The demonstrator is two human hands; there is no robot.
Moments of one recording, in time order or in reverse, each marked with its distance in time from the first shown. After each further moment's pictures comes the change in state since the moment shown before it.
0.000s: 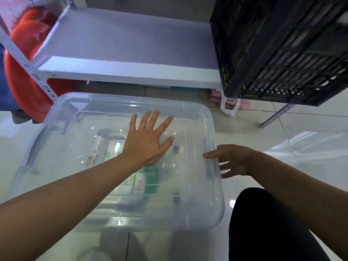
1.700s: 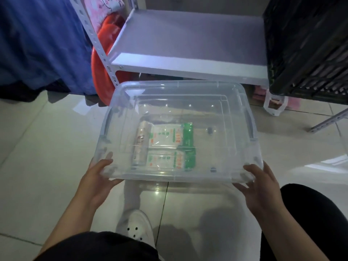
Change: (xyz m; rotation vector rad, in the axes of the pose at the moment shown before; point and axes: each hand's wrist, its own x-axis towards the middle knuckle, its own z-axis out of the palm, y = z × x) left_hand -0.229 -0.102 -0.042 -1.855 0.437 -1.136; right_hand -0.048 0.069 0.095 0.869 0.294 -0.422
